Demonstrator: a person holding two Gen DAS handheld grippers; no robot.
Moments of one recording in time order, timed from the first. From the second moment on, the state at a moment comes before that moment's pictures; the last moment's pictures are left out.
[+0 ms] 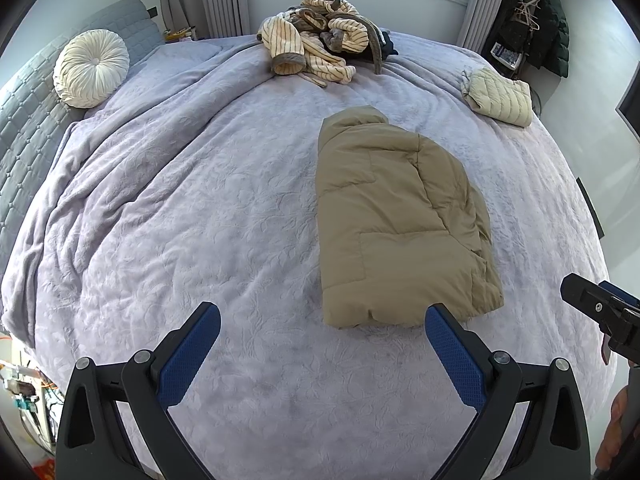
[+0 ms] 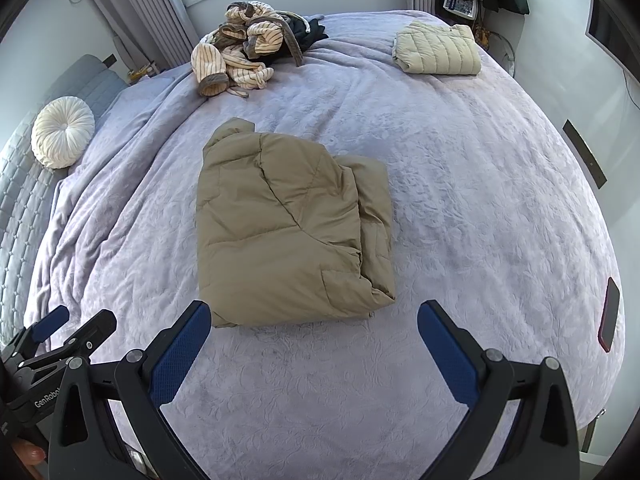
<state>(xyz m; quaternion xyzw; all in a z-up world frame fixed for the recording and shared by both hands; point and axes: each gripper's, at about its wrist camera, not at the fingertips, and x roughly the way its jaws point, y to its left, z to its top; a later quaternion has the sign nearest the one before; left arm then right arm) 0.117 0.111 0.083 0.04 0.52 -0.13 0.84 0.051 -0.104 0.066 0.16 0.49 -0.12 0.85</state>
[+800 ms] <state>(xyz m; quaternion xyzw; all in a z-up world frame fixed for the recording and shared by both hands) 0.119 0.110 0.081 0.04 0.52 -0.13 0.84 0.053 -0.106 0.066 0.16 0.50 -0.12 0.85</state>
